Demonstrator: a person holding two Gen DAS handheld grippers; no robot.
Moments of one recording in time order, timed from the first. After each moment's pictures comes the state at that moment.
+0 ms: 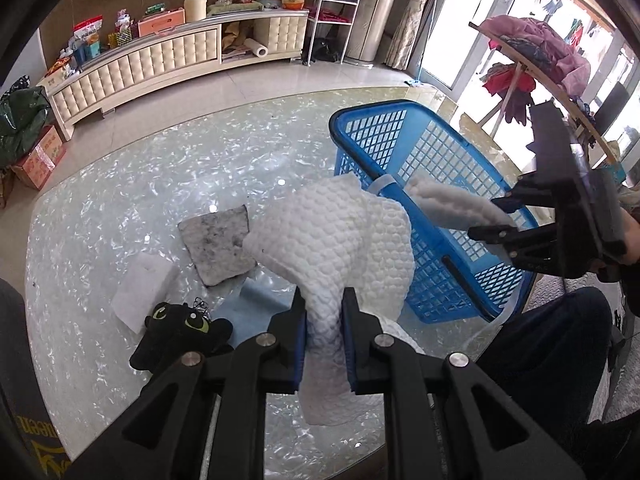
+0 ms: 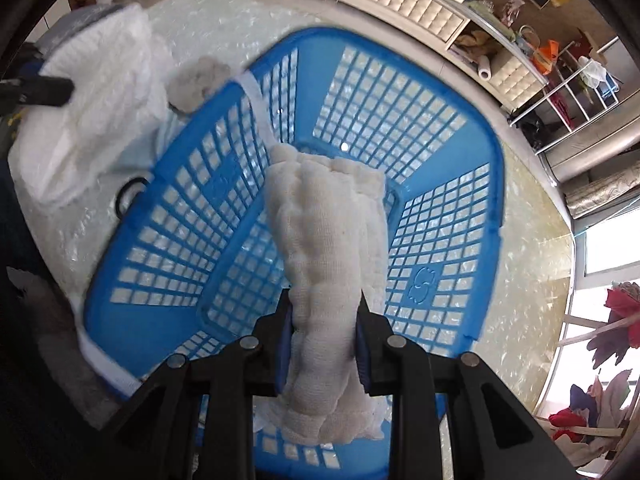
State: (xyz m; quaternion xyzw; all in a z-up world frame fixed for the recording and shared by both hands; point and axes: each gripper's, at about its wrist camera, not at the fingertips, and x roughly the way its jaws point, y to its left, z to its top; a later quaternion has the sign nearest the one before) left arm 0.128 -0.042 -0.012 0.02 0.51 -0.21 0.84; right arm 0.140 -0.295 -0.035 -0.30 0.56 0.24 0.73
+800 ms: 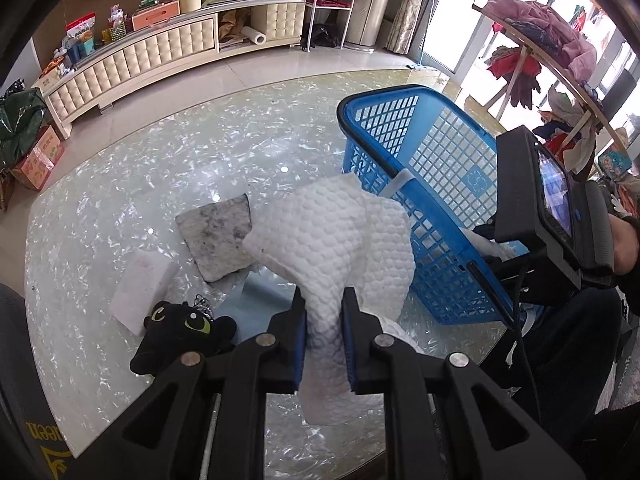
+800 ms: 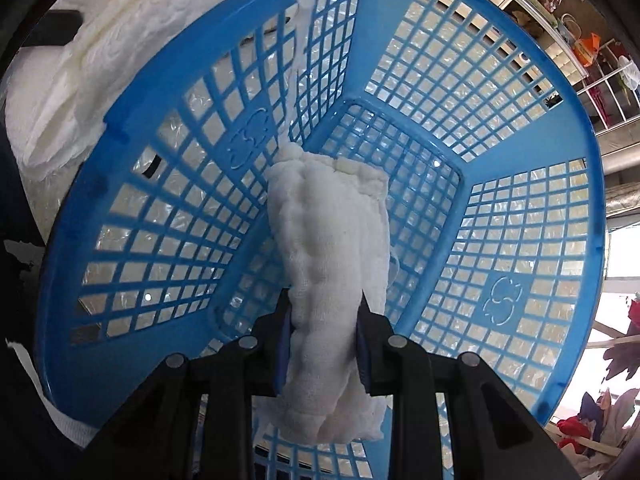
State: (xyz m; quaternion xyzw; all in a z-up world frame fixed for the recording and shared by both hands) left arm 0.138 -0.047 -0.024 0.04 0.53 -0.21 0.82; right arm 0.144 -0.259 -0.092 -0.31 0.61 0.27 0.68
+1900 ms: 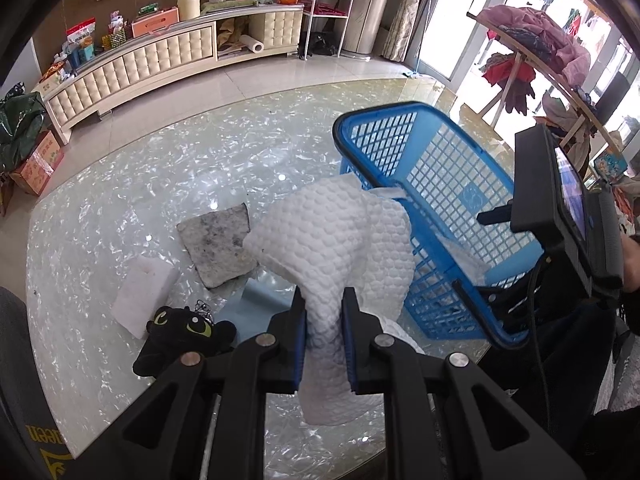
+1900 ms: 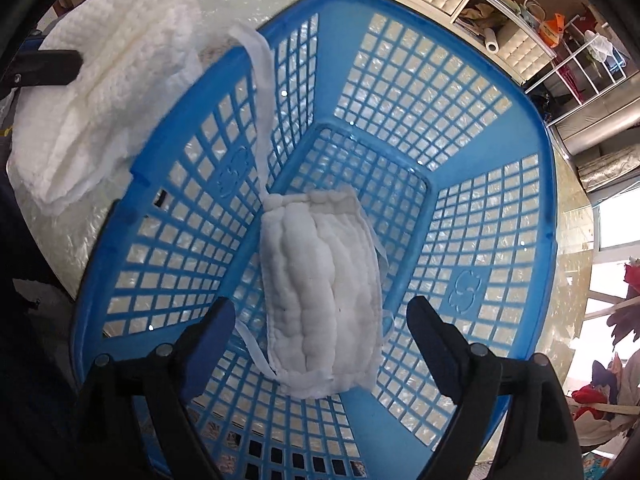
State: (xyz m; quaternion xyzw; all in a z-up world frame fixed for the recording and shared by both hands) left arm 0.135 -0.042 -0.014 0.03 0.51 -0.21 0.83; right arm 0.147 -0.277 -0.058 -0.27 0.60 0.23 0.72
